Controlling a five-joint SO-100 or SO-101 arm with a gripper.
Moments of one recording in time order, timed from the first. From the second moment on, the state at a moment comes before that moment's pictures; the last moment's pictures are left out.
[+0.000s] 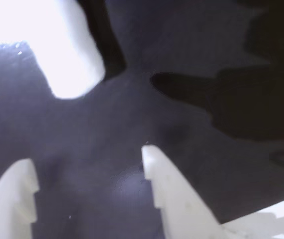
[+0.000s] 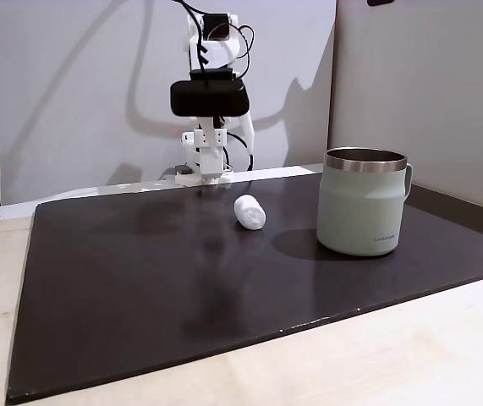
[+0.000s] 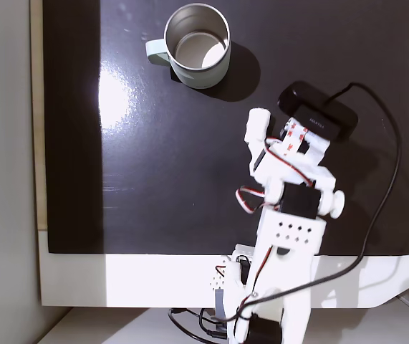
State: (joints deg) arm 12.7 112.0 110.7 74.9 -74.0
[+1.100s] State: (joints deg) arm 9.5 79.9 100.1 63.4 -69.9
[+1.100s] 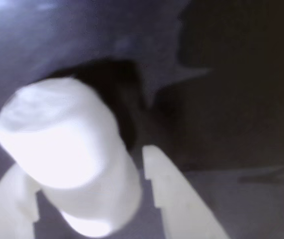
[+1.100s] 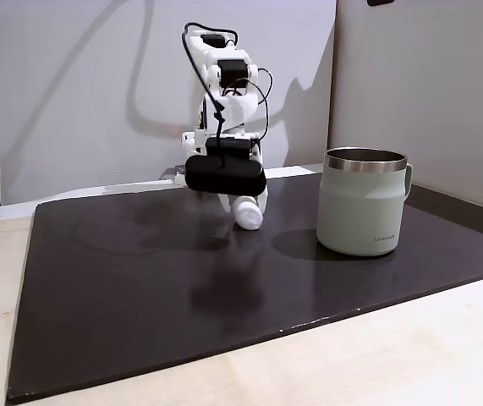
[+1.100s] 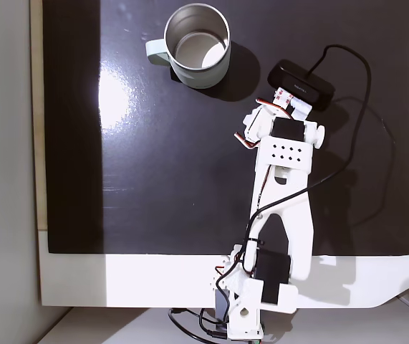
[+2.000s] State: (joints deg) arm 8.4 82.8 96.0 71.2 -67.5
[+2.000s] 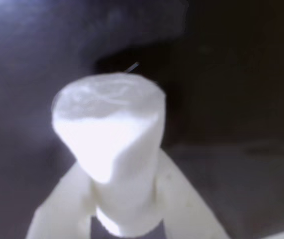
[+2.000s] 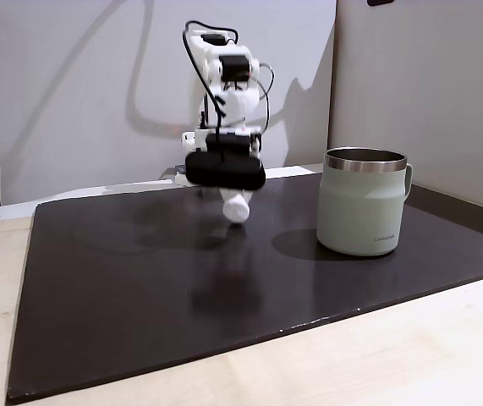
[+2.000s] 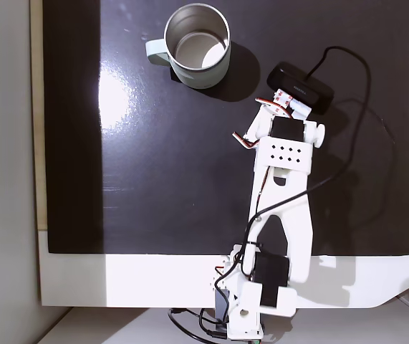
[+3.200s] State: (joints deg) arm -9.1 60.9 24.2 99.9 -51.9
